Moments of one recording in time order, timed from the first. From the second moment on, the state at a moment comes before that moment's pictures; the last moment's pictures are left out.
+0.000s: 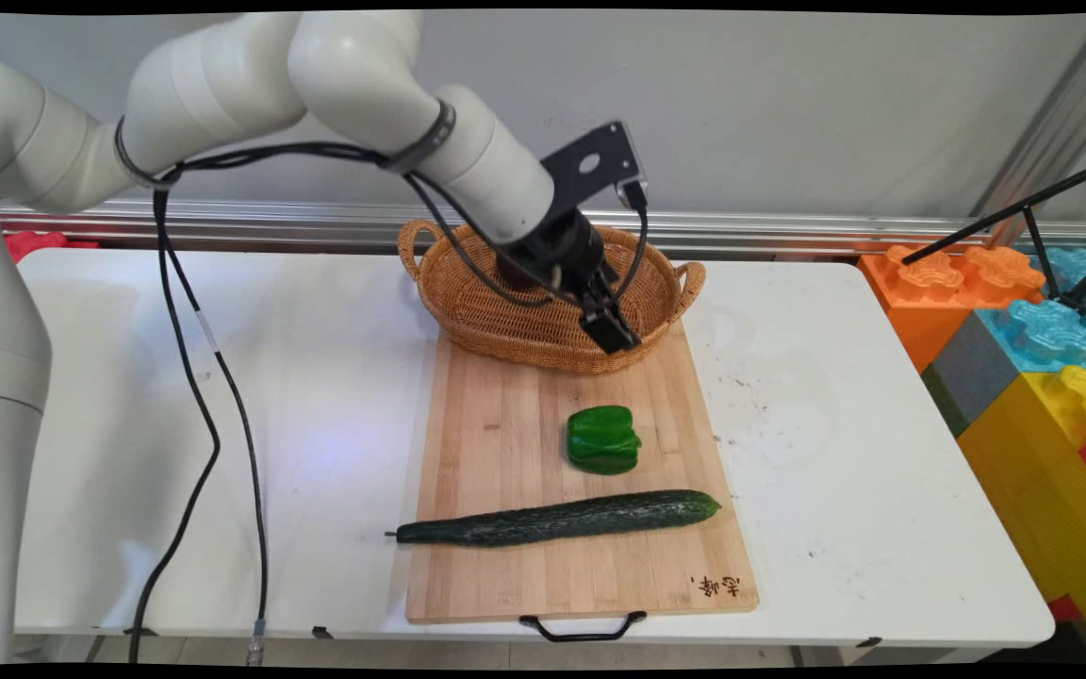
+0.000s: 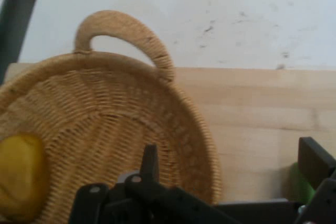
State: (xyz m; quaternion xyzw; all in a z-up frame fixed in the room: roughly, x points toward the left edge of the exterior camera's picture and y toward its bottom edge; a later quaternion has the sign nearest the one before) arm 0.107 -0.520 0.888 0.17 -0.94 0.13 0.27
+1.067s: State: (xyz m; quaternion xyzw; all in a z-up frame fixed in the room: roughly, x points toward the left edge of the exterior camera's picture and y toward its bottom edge) arm 0.123 -0.634 0.864 0.16 -0.94 0.22 0.21
